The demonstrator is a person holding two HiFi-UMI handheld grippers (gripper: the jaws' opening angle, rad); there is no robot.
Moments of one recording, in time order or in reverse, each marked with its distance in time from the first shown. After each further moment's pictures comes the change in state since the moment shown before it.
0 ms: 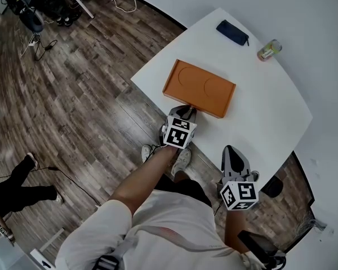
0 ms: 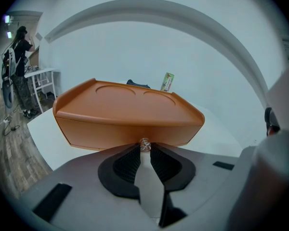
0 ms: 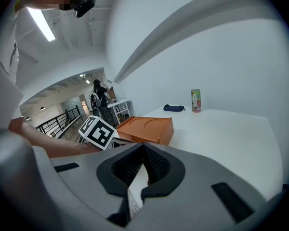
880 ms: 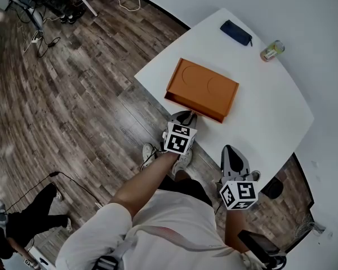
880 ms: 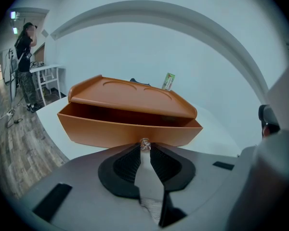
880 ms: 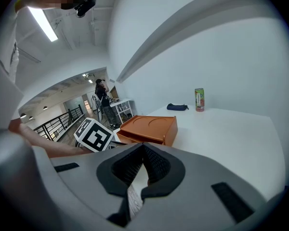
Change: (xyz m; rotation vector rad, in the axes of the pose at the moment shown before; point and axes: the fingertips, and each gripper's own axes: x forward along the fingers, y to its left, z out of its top) left arm -0.018 -0.007 -0.021 -0.044 0.002 0.022; right arm 0.001 0.010 -0.004 -0.008 0.007 0.031
